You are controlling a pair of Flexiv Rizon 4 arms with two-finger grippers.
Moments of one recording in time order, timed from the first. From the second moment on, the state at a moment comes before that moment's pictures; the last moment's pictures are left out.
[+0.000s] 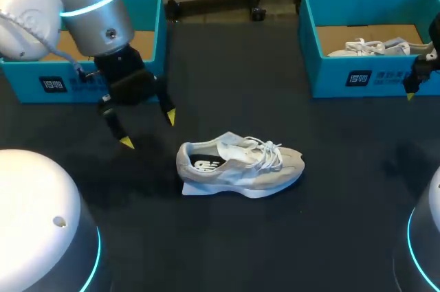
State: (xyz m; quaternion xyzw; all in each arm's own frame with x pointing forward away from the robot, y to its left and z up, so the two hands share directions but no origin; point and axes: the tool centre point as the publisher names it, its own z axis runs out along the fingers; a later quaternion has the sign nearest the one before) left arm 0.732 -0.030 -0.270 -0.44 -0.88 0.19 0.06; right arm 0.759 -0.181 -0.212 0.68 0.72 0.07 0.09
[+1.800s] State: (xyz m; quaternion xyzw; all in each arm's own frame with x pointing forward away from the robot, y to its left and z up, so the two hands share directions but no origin) left arm 0.729 -0.005 -0.352 -0.01 -0.80 0.60 -0.02; right arm 0.759 -0.181 -0.212 0.68 0.72 0.07 0.09
